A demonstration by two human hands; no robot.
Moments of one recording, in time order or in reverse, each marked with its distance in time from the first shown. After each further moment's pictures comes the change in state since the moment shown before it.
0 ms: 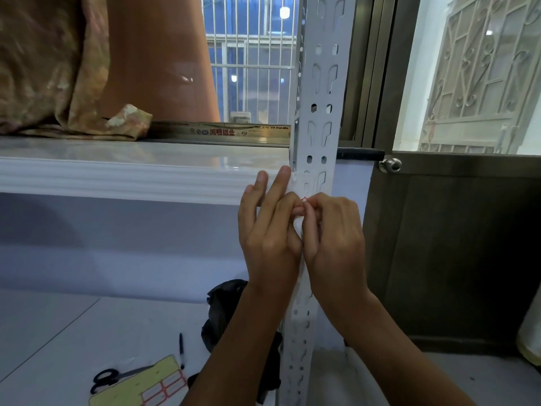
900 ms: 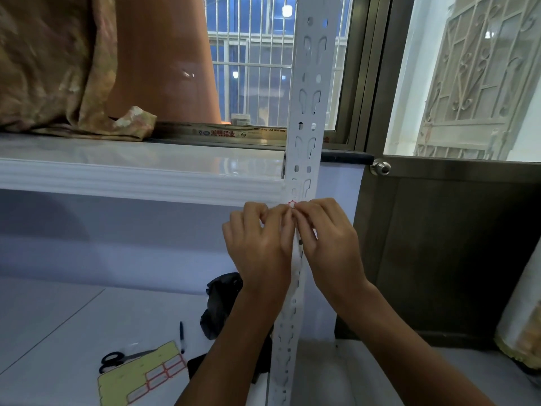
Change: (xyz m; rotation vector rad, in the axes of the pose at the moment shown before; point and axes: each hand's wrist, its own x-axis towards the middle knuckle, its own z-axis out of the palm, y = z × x) left_hand 0.003 0.019 -0.023 0.301 0.003 -0.092; right_hand 0.013 0.000 -0.036 0.001 -0.225 -0.109
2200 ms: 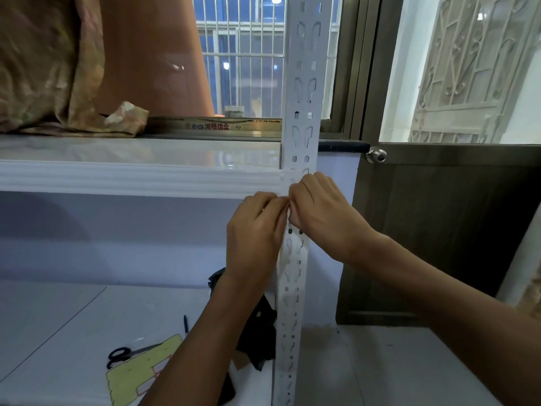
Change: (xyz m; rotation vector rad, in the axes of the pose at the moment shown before) left_hand 0.018 -0.018 -0.018 -0.276 -0.332 0.164; right_hand 0.034 0.018 -0.008 -0.423 -0.303 -0.423
